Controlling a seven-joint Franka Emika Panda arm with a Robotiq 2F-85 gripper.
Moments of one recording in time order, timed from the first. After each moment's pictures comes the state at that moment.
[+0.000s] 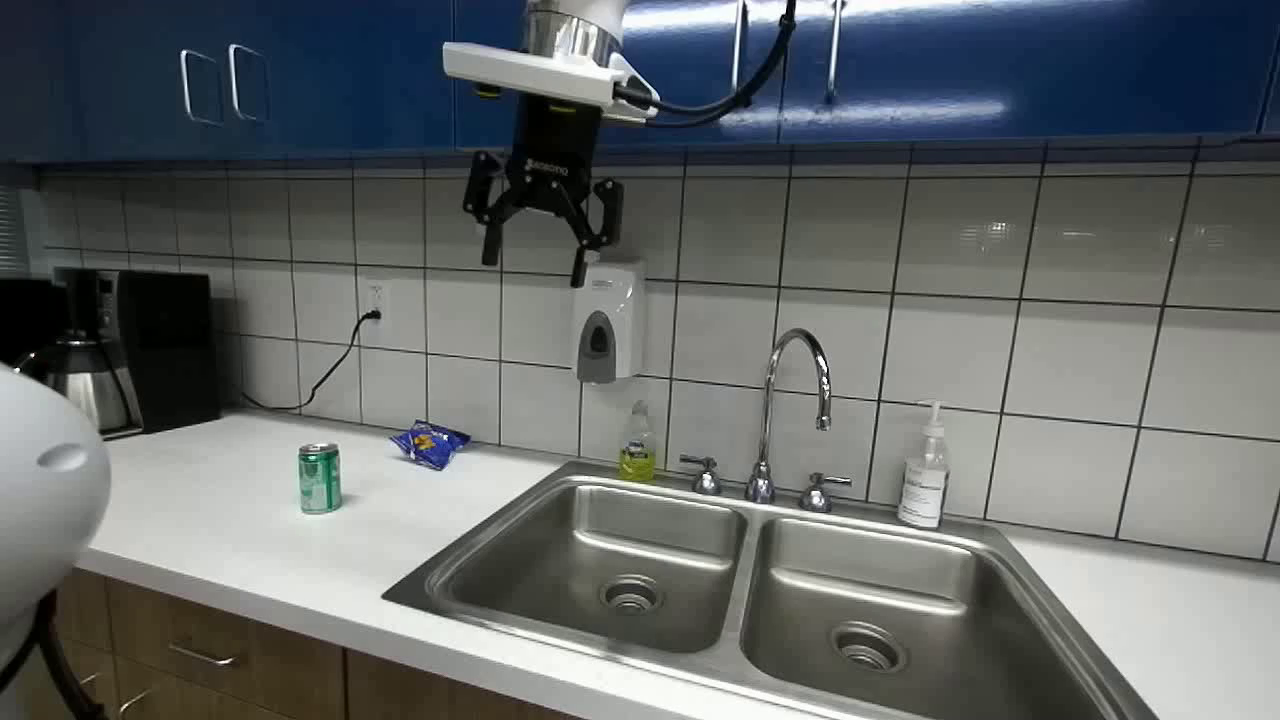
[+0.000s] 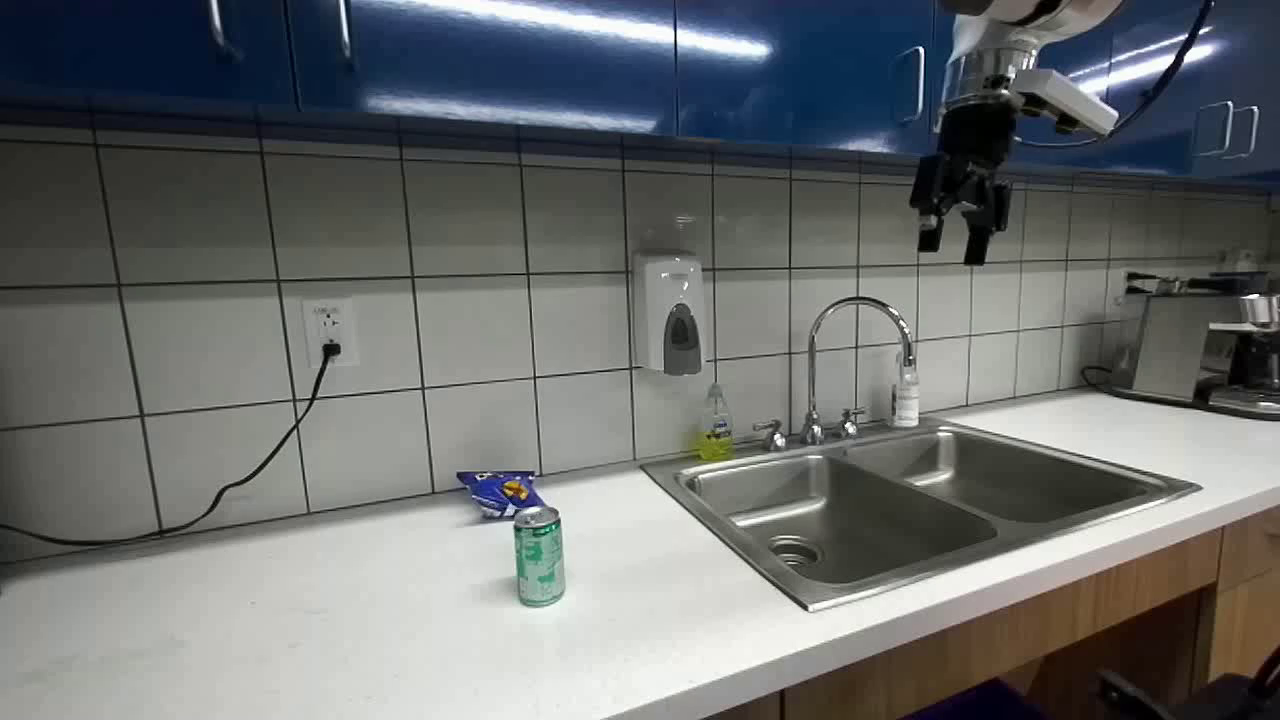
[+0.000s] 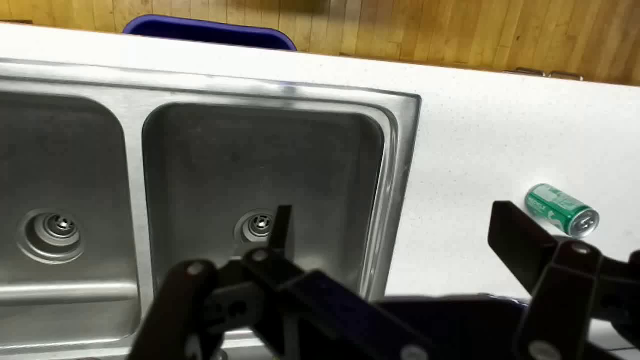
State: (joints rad) arm 0.00 -0.49 -0.30 -2.17 0.04 1.69 -0.42
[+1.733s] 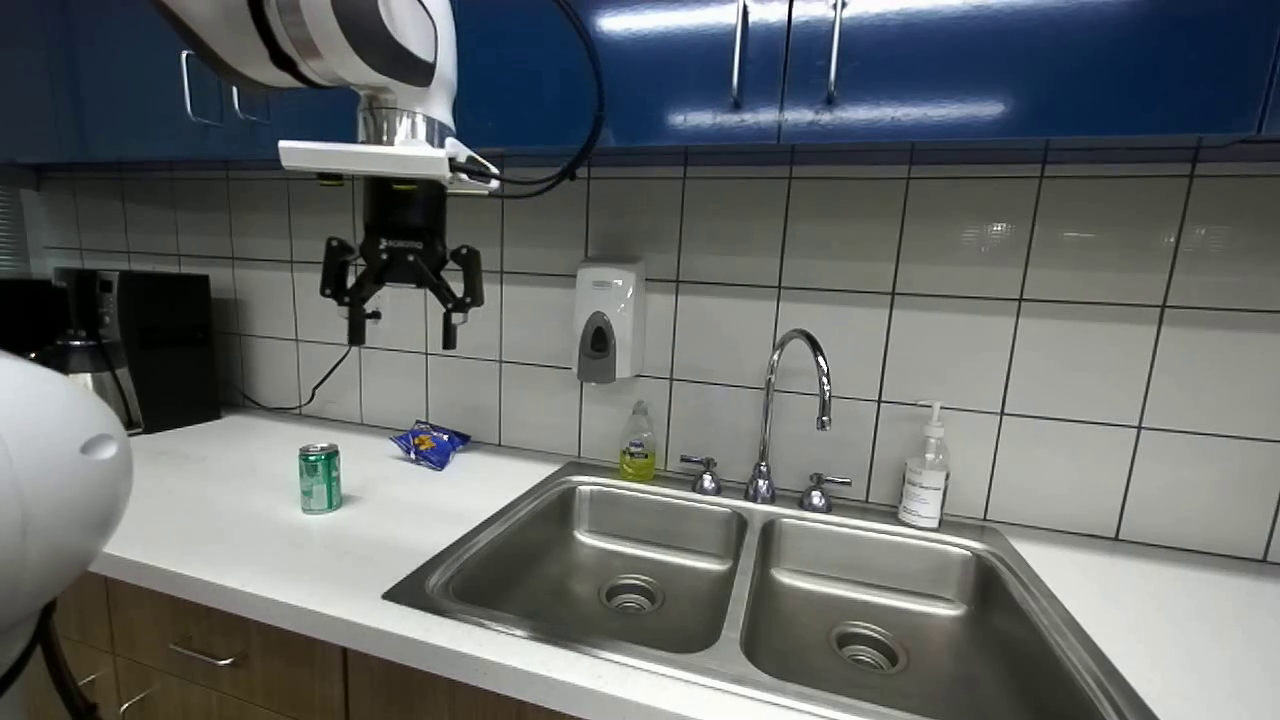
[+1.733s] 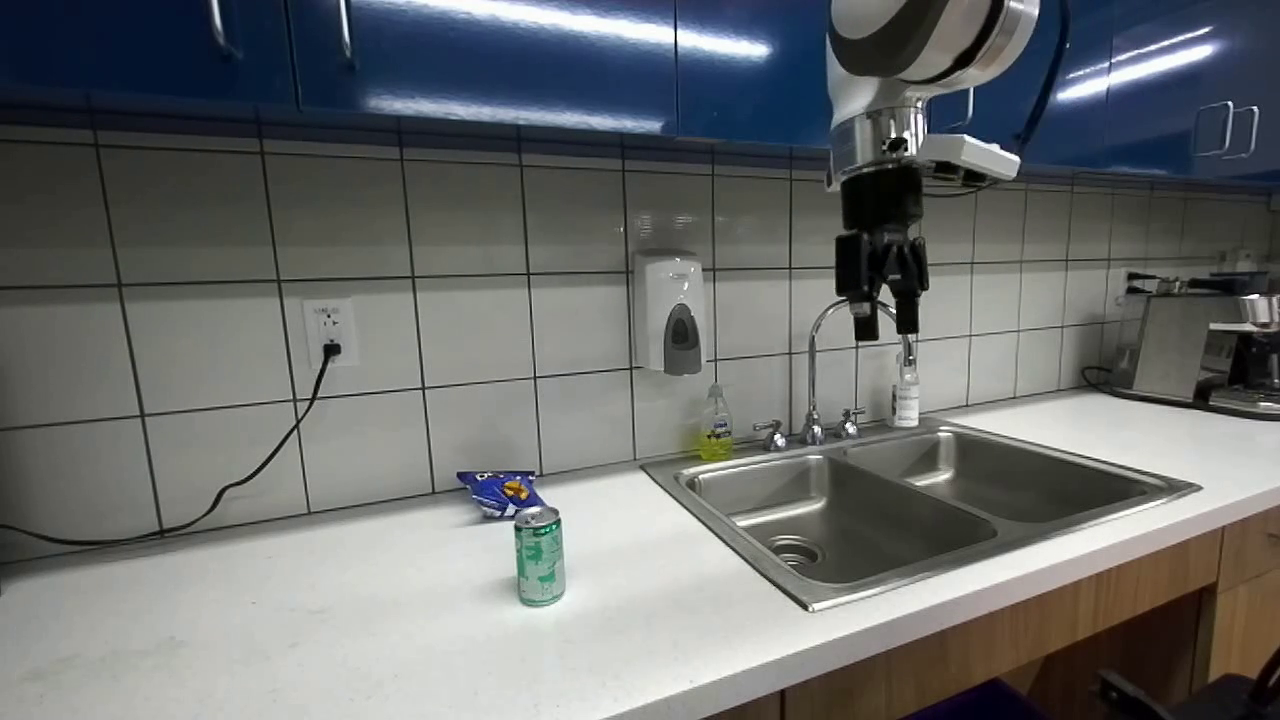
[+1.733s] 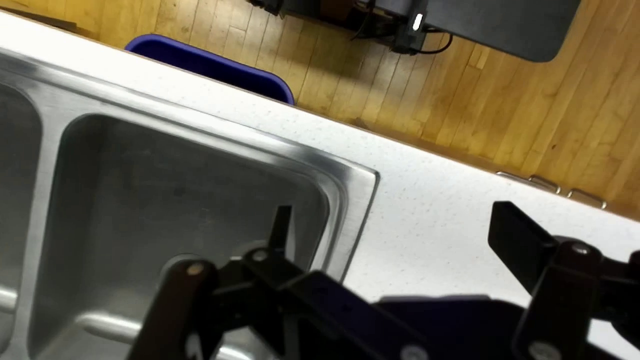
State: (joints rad) arm 0.11 -0.56 -0.02 -2.43 -0.03 1.79 -0.27
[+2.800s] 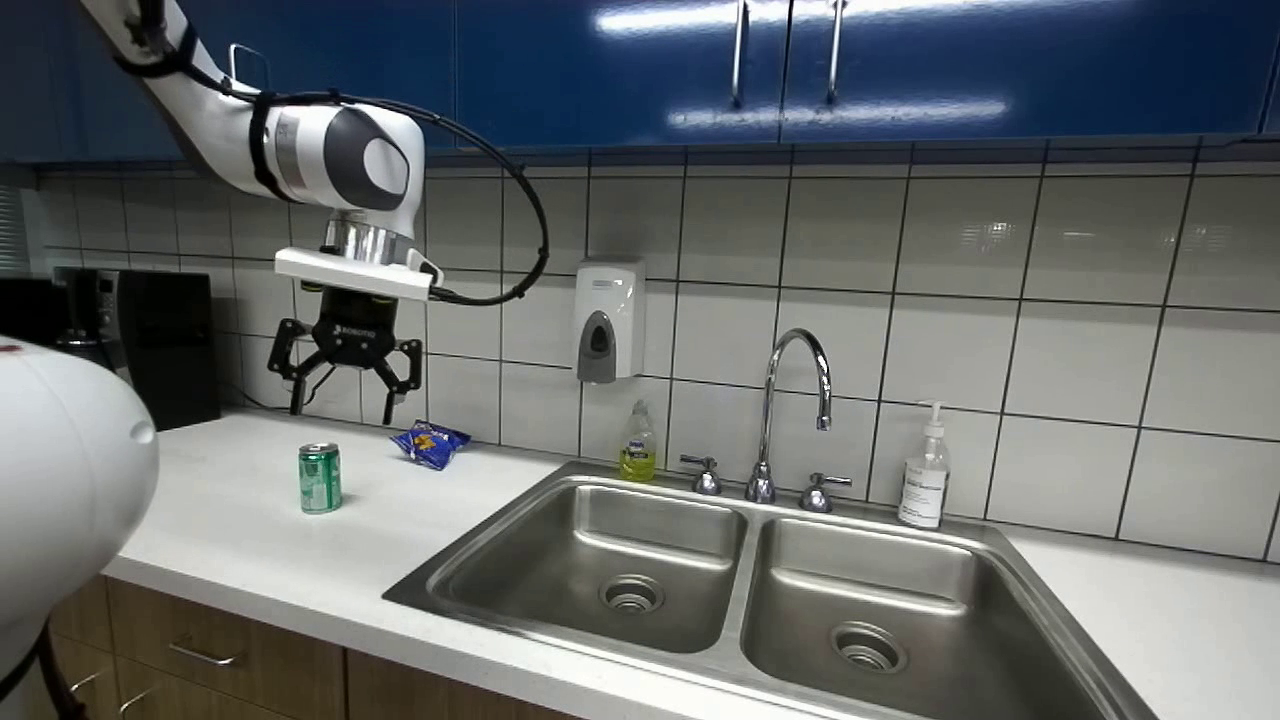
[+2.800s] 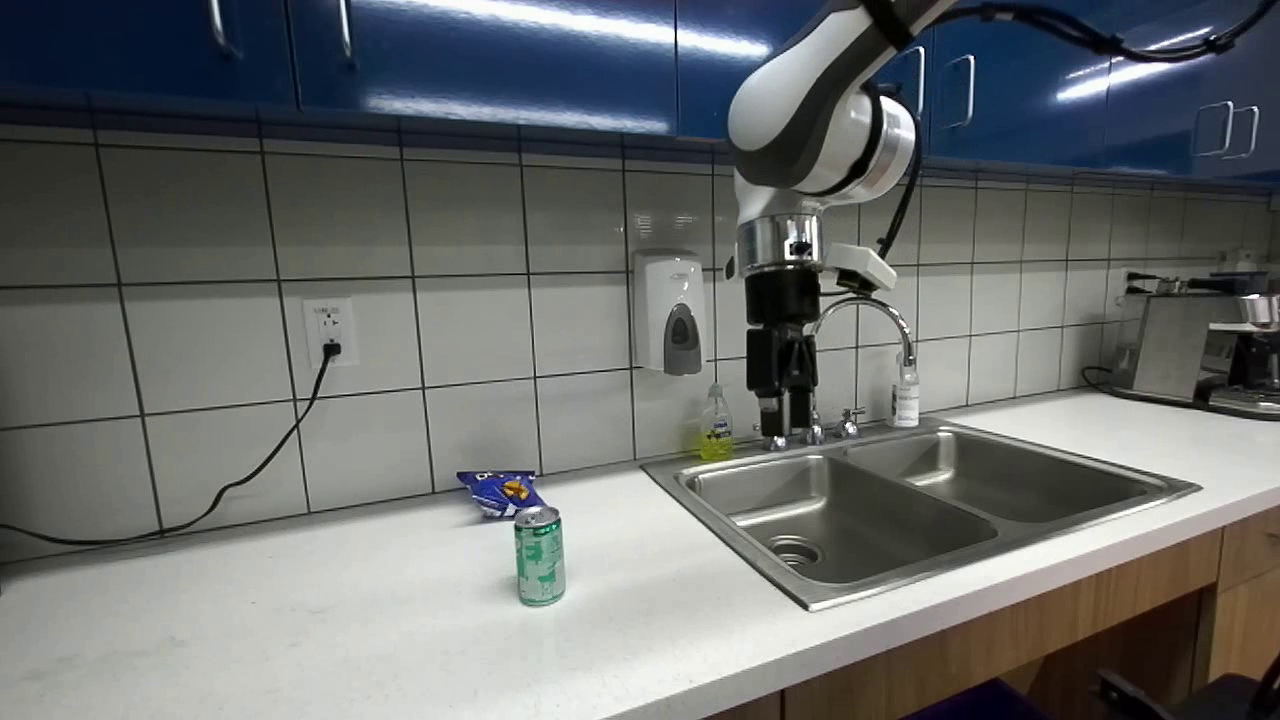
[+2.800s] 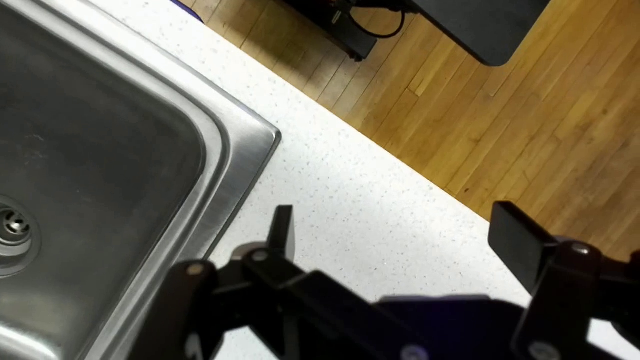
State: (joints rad) arm 0.25 -0.28 0.01 -2.42 0.11 2.01 -0.46
